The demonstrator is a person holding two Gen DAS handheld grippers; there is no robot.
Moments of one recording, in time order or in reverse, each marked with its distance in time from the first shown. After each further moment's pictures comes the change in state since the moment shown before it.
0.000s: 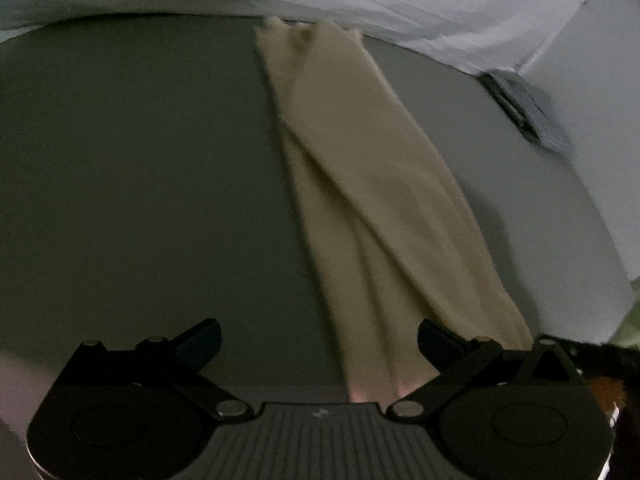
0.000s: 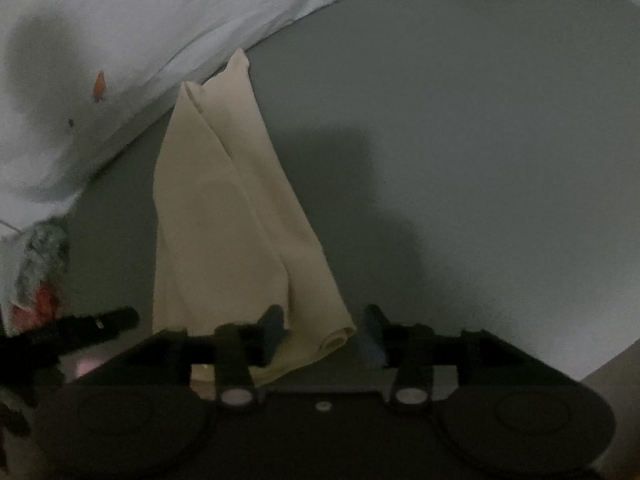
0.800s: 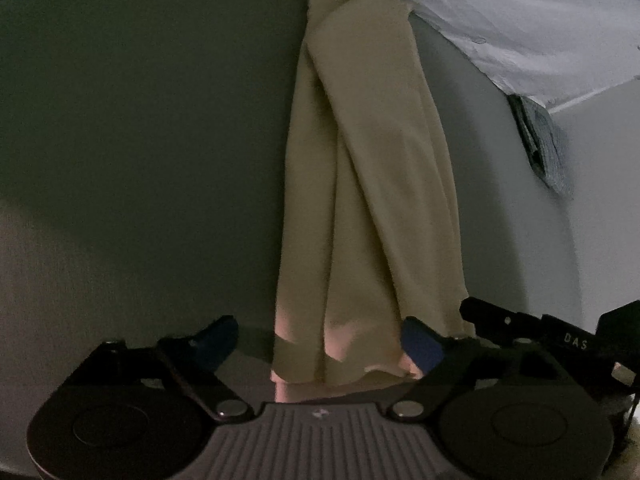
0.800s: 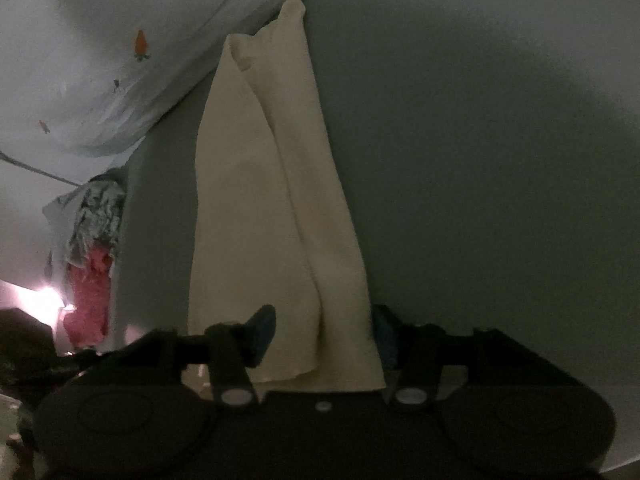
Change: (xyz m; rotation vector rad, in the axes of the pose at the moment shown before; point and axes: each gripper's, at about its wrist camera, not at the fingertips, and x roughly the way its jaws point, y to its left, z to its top) left arm 0.008 -0.006 -0.029 -0.348 0.117 -0.100; right arm 0.046 -0.011 0.049 -0.082 0.225 0.241
